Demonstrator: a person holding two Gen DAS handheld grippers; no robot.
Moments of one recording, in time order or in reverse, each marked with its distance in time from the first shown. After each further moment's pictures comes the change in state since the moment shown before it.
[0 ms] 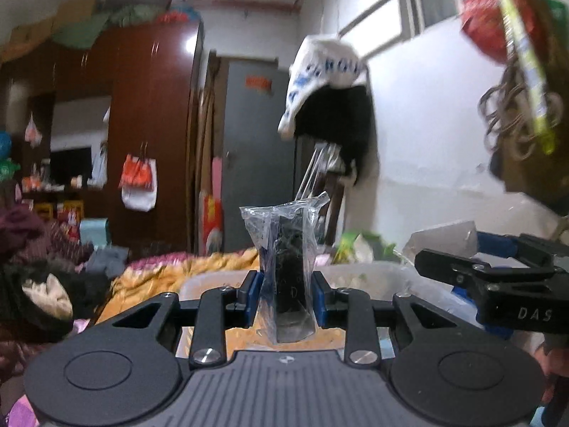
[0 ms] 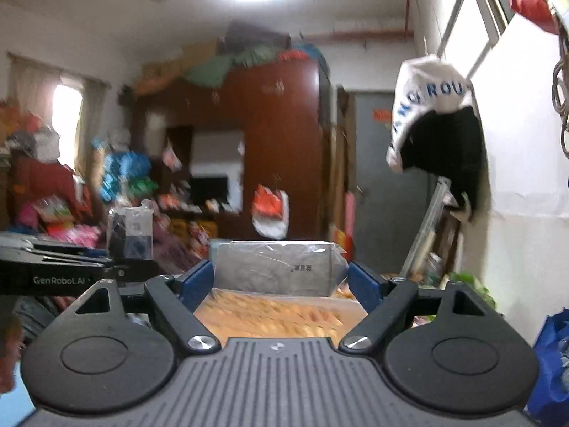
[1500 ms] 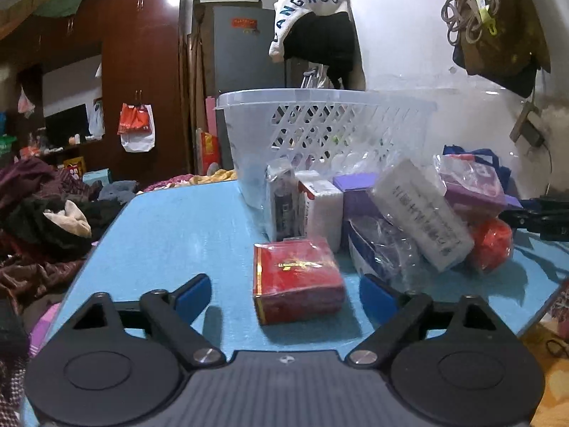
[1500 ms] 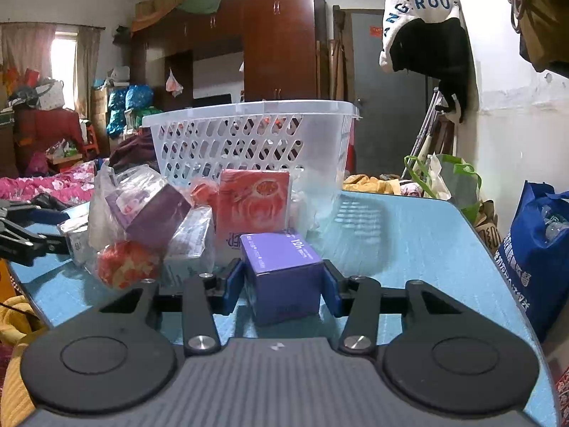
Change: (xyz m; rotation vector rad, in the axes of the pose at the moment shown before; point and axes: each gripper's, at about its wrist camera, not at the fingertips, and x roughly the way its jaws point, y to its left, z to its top) left arm -0.122 0.030 -0.160 0.078 0.180 -0.025; right arm -0.138 0.001 -0.133 0.066 0.245 0.039
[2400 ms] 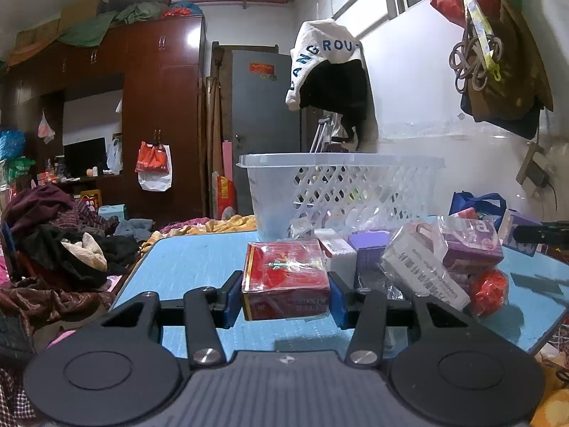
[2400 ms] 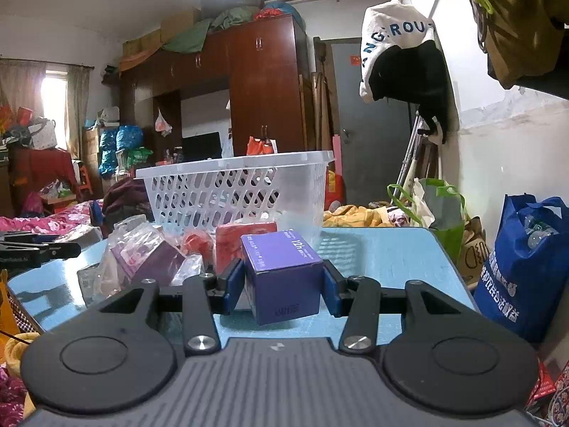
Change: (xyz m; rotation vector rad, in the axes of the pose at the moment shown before) left arm -0.027 0.006 0.012 -0.026 -0.171 0.049; right arm -0.024 -0.014 0.009 0.061 -0.116 -0.022
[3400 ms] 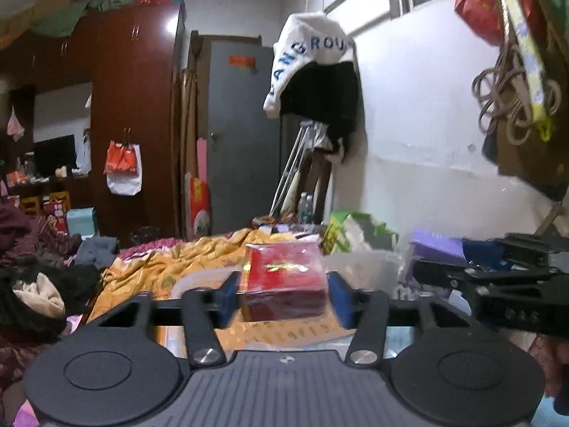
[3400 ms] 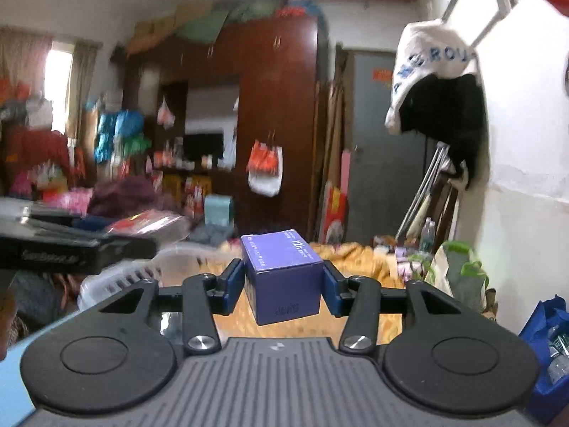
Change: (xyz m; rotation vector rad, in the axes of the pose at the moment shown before) left arm 0.161 -0.022 0.166 -0.018 0.063 -0.068; right arm 0.158 0.031 0.149 -0.140 0.027 -0.023
